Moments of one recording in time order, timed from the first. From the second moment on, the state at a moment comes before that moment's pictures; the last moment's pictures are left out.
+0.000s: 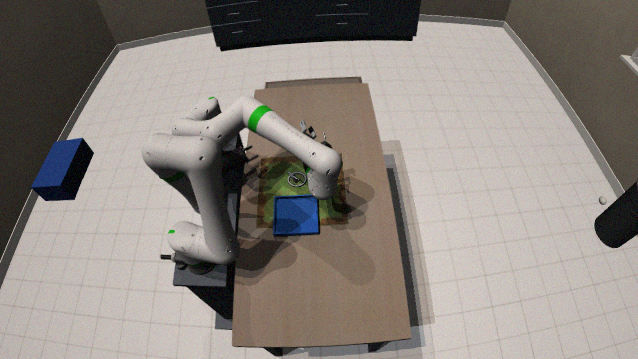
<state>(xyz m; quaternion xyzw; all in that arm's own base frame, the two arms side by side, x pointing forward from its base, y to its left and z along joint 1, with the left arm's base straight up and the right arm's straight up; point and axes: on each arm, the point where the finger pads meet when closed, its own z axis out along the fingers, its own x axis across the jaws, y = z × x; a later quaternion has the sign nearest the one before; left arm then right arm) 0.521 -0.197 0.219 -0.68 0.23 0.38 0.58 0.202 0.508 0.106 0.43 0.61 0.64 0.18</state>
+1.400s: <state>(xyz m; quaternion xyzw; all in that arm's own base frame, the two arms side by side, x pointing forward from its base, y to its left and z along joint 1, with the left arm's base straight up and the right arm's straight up) 0.507 0.167 0.233 -0.82 -0.12 0.36 0.42 0.374 0.481 0.175 0.69 0.28 0.65 0.16</state>
